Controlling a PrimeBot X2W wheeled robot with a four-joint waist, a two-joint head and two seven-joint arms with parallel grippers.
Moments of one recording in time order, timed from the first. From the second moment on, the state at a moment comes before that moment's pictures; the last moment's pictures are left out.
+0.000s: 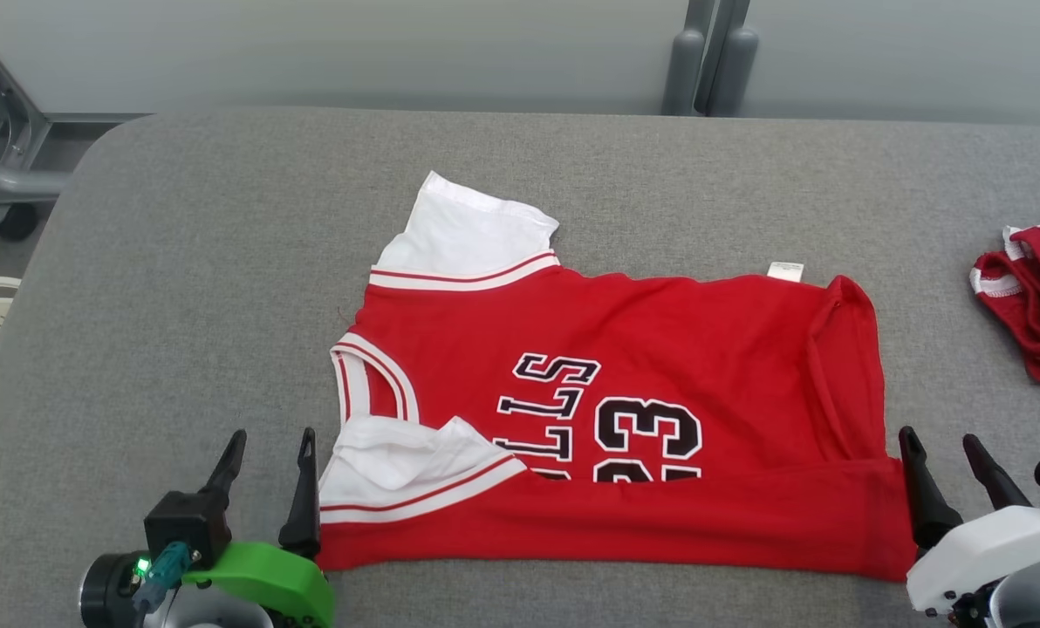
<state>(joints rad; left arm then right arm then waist) -0.13 0.45 -0.62 0.17 -0.68 0.33 -0.25 0.12 -0.05 -0.22 -0.09 0.30 0.13 0.21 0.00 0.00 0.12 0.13</state>
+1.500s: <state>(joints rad) -0.35 0.27 -0.40 0.42 -0.40 0.00 -0.17 -0.14 -0.08 -0.03 0.02 0.08 0.13 0.25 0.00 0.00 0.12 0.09</state>
